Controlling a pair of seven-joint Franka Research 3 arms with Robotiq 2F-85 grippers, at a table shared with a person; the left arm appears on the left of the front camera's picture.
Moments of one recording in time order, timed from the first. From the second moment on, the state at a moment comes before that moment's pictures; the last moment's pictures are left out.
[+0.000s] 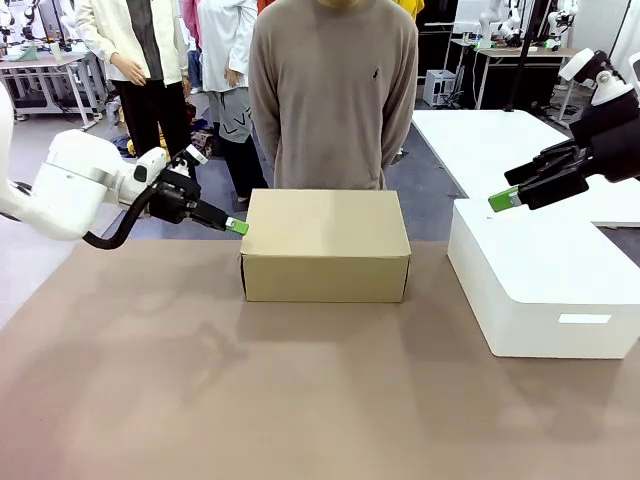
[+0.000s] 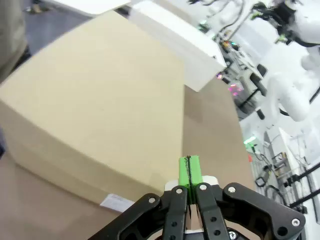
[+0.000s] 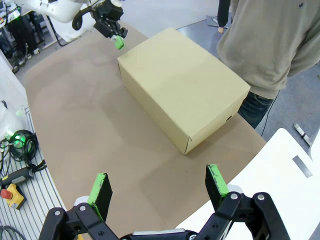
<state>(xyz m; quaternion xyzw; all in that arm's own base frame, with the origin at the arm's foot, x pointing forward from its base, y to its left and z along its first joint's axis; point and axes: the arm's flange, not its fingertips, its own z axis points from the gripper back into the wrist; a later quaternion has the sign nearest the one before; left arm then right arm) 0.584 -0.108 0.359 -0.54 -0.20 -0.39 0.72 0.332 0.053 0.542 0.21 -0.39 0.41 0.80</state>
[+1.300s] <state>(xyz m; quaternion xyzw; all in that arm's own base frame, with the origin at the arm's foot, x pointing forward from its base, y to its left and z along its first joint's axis) 0.589 -0.106 0.361 -0.51 -0.21 -0.38 0.74 0.332 0.053 0.542 0.21 -0.39 0.41 0.80</state>
